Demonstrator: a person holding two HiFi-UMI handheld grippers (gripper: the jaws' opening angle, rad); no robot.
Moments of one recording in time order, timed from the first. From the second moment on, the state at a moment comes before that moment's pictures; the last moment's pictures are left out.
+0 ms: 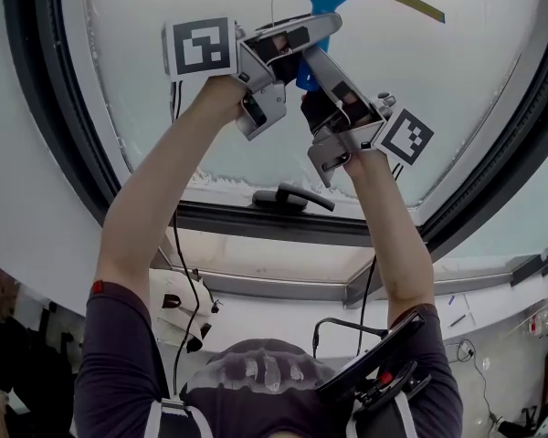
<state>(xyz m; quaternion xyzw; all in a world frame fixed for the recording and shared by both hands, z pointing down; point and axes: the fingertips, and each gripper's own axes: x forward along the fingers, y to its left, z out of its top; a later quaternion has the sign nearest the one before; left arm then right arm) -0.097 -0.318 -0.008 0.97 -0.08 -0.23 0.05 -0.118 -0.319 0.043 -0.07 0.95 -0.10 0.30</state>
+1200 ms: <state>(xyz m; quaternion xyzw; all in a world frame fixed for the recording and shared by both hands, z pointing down) -0.098 -0.310 0.104 0.96 -0.12 -0.24 0.10 -0.117 -0.302 0.151 -0.06 0.95 -0.15 0.27</state>
